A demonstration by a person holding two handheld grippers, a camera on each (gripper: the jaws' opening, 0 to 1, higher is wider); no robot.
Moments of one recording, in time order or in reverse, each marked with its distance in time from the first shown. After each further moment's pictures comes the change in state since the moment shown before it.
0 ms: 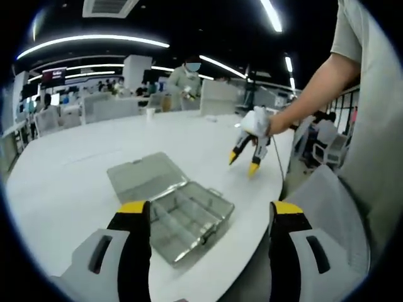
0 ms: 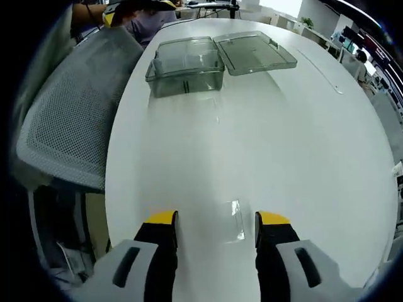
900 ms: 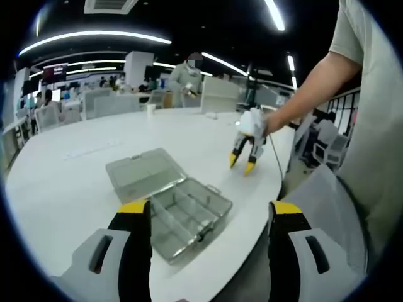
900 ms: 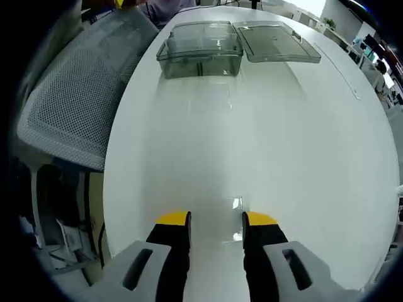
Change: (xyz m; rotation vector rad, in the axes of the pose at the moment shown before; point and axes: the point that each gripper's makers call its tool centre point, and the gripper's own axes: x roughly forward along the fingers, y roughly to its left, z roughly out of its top) left arm 0.000 -0.004 -0.003 -0.016 0.019 0.005; right arm 0.010 0.002 -0.007 -0.102 0.082 0.059
